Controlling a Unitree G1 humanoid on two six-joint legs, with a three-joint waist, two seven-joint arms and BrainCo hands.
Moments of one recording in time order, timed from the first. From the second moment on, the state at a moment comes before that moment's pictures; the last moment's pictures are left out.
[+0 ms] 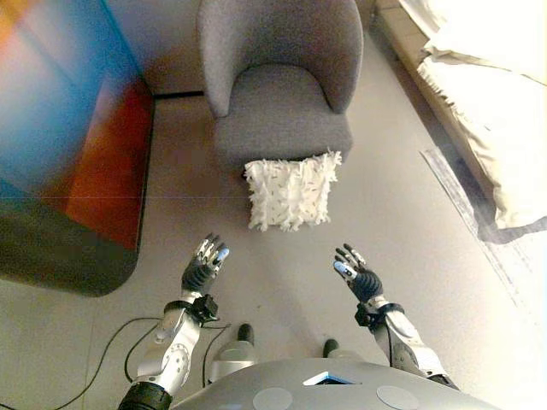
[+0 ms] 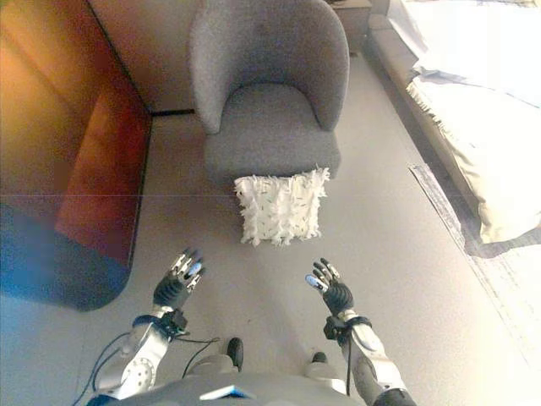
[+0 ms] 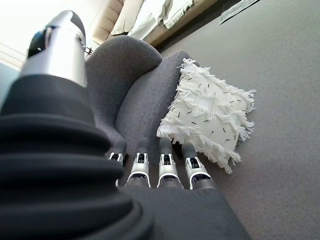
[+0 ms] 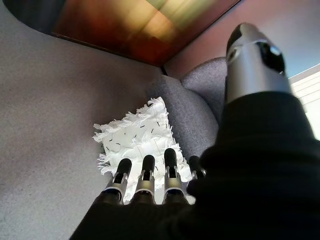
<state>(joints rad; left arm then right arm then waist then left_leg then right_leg) 0.28 0.33 -0.25 0.21 -0.76 -0.16 -0.02 0.24 -0.28 0.33 0.32 0.68 -0.11 0.06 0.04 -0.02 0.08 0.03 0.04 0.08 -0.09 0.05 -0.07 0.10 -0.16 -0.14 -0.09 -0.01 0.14</state>
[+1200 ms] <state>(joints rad) 0.31 0.35 -0.25 0.26 -0.72 -0.14 -0.04 0.33 -0.29 0.27 0.34 0.74 -0.11 0.08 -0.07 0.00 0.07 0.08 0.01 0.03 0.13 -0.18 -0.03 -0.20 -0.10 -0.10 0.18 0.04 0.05</state>
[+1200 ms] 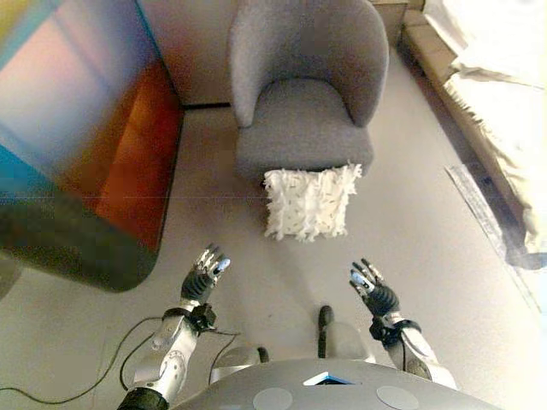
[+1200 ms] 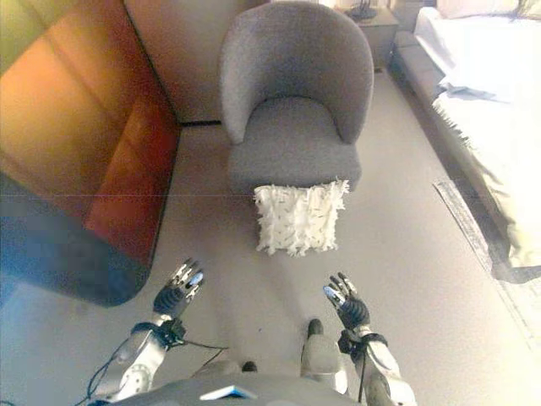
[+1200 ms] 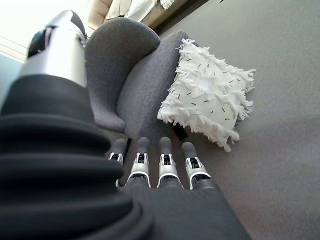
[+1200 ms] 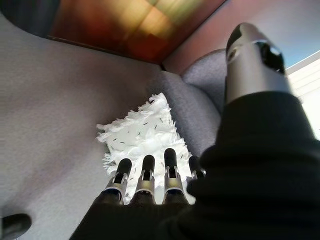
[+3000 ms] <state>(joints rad) 0.25 0.41 -0.22 0.26 -0.76 -0.14 -0.02 0.28 -0.29 0.33 0.34 0.73 -0.09 0.09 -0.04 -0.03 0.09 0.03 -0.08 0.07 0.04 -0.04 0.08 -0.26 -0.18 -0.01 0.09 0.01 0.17</state>
